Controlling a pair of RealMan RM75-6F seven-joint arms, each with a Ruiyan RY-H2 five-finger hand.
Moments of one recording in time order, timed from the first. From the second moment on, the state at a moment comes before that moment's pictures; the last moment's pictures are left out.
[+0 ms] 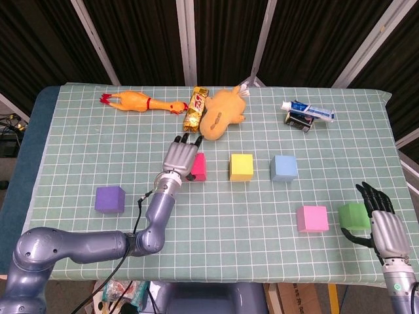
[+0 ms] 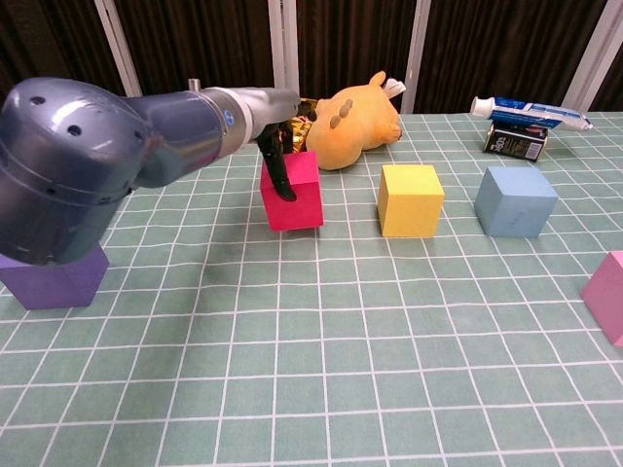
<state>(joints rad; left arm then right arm) -1.23 -1.80 -0.39 -1.32 0.35 1.05 0.91 0.11 -1.10 0.09 -1.68 -1.40 1.36 0.14</state>
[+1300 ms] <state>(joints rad) -1.40 -2.02 -0.49 -0.97 0.30 0.95 0.94 0.12 -1.09 0.09 -1.68 -1.38 1.33 0.19</state>
